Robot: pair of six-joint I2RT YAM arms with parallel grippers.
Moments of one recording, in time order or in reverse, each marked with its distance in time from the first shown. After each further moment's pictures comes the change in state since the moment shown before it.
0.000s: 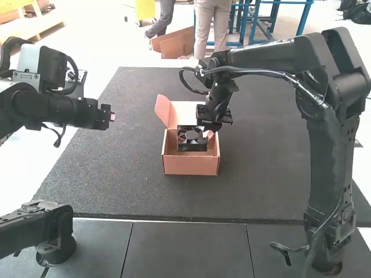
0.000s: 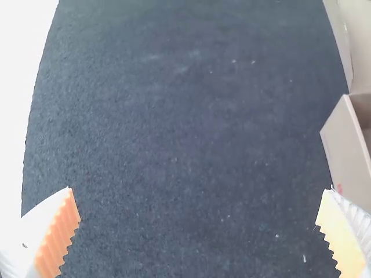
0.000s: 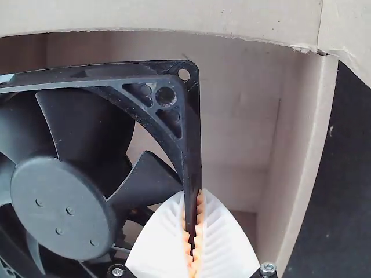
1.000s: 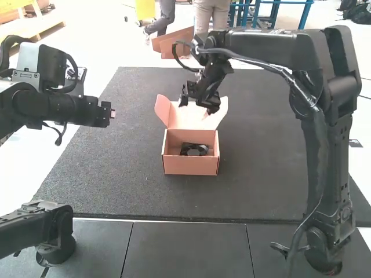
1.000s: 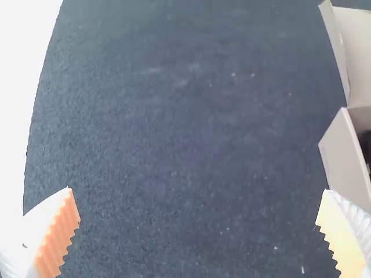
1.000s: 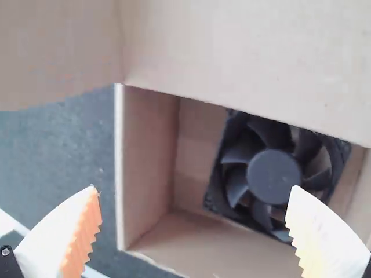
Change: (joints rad) left arm 0.000 0.013 0.001 0.038 0.000 0.000; right arm -0.005 0.035 0.281 -0.014 -0.137 -0.008
